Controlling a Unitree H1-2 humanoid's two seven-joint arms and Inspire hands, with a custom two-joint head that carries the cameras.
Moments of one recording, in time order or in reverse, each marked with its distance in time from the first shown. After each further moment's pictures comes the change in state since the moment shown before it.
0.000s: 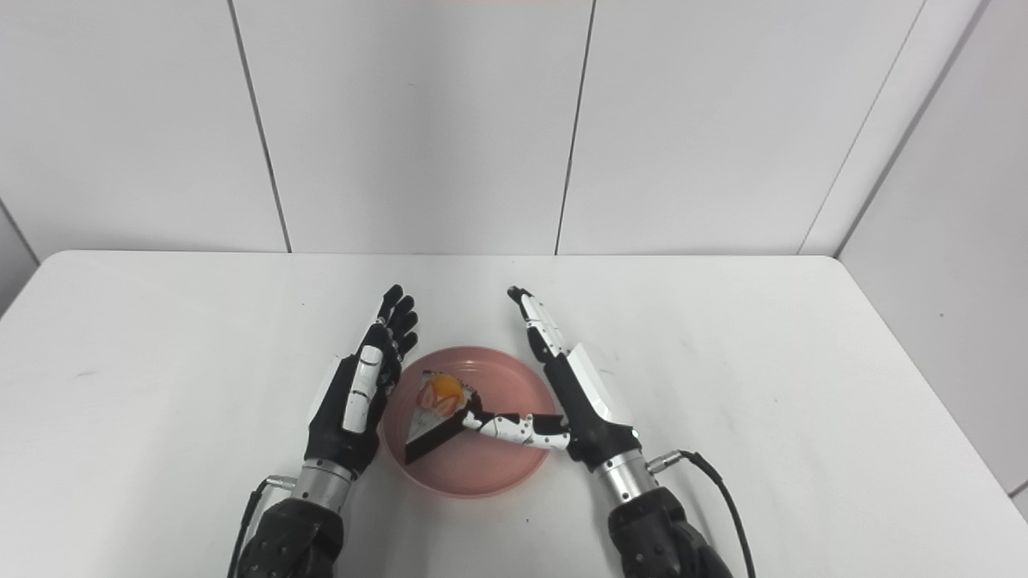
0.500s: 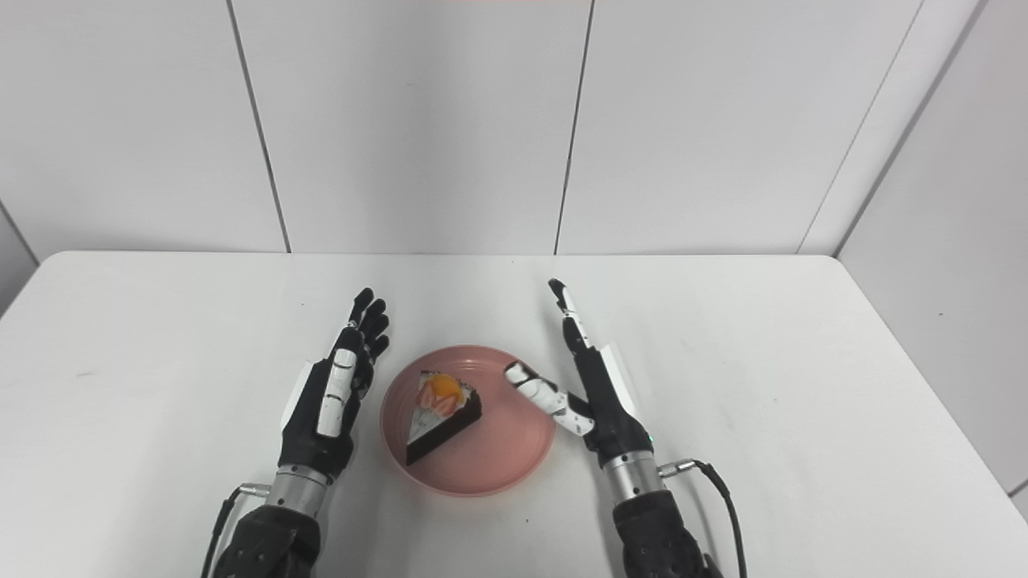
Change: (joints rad) left arm 0.013 0.031 0.005 -0.016 0.049 -0.013 0.035; right arm 0.013 0.094 -0.114 -0.002 0.275 0.122 0.052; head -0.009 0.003
